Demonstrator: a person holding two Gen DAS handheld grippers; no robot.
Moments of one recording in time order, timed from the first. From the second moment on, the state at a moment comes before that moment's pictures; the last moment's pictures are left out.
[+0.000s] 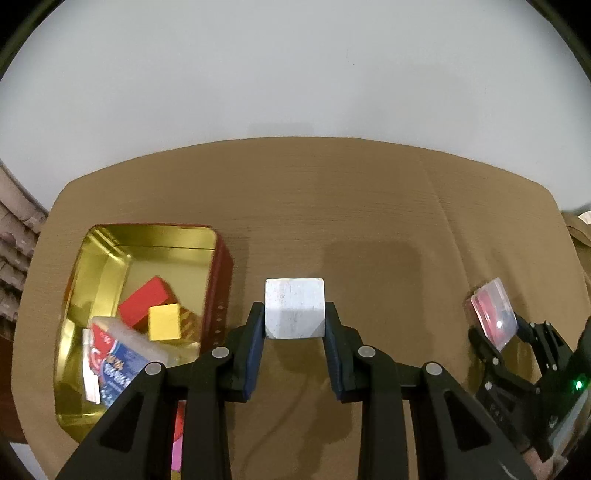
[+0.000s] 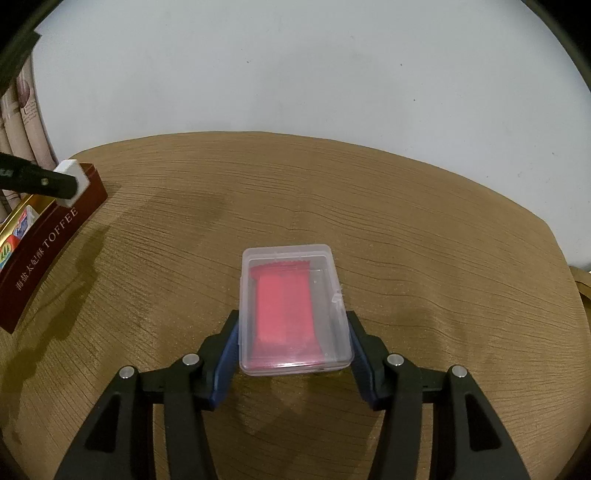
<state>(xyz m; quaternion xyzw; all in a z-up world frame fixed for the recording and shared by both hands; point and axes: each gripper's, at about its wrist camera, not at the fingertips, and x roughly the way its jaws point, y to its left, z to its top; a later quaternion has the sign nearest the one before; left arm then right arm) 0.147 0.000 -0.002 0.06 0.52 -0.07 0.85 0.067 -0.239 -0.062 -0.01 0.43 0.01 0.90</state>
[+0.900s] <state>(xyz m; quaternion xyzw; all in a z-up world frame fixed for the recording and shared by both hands) 0.158 0.128 -0.002 0.01 0.52 0.02 0.85 0.065 -0.242 -0.063 -0.01 0.43 0.01 0.90</state>
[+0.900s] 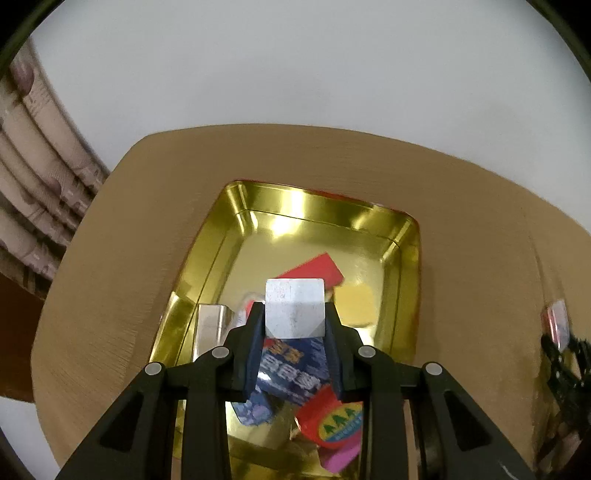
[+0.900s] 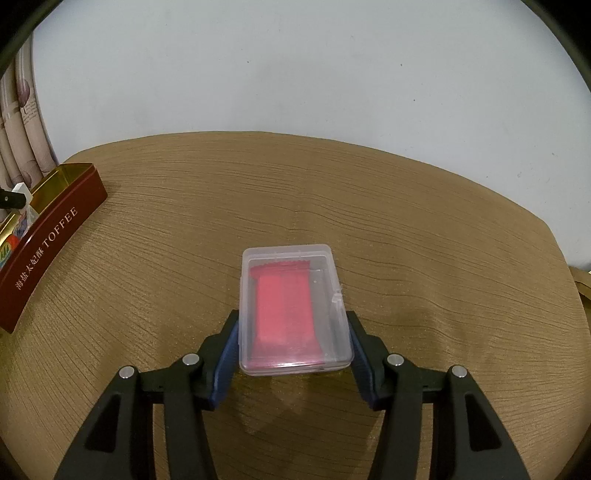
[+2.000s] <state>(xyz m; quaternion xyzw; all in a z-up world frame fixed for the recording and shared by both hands) 0.167 0.154 -0.012 0.01 0.50 0.05 0.86 0.063 -0.243 -0.061 -0.01 0.43 0.01 0.90</state>
